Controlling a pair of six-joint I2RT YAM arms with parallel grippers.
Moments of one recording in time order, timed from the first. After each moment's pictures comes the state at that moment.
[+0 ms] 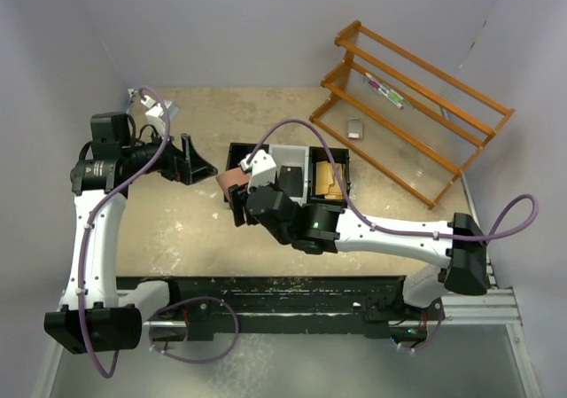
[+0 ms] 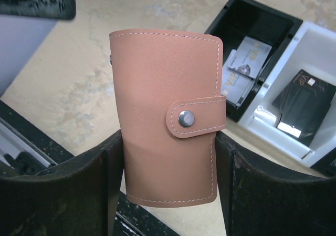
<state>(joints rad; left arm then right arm) 0.09 1.10 1.28 -0.89 0.84 0.05 1.29 1.53 1.28 -0.23 0.63 0.46</state>
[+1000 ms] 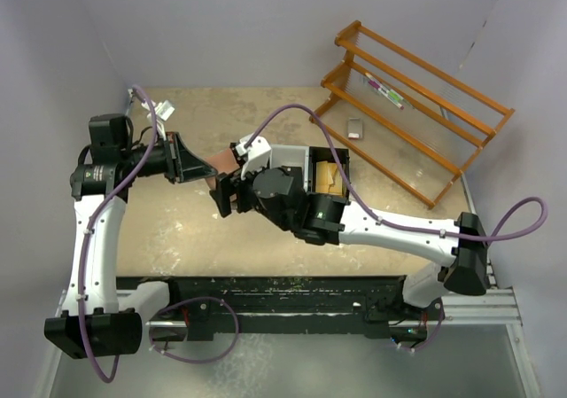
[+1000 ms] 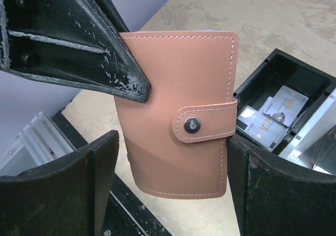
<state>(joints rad) 0.09 1.07 1.26 -0.85 1.12 -0.20 1.27 1.52 1.37 -0.09 0.50 0.36</state>
